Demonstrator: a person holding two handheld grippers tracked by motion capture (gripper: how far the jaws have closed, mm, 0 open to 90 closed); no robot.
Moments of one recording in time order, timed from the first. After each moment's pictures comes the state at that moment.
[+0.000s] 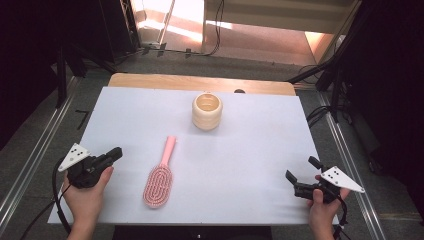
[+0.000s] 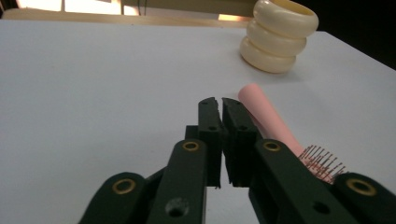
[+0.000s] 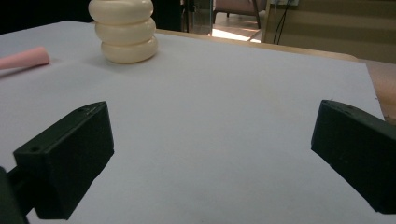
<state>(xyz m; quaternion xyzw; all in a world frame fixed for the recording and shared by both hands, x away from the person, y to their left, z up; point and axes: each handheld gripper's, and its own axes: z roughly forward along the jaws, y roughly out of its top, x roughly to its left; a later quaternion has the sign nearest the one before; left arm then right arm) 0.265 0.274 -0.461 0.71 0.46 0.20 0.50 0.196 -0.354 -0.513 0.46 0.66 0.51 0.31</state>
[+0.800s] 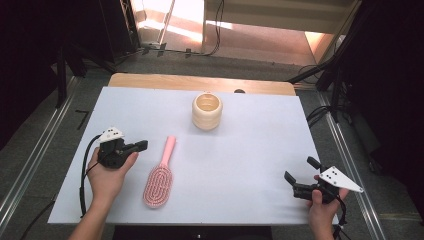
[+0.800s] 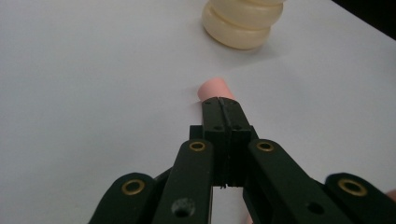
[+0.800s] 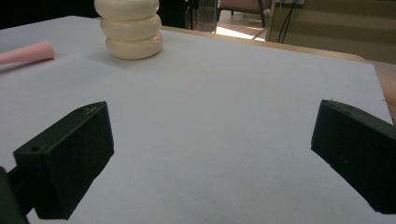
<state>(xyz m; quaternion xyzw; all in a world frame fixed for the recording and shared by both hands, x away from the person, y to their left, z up) 0.316 0.216 -0.454 0.78 0.43 0.12 0.44 0.196 -0.351 -0.513 0.45 0.67 0.51 0.30</state>
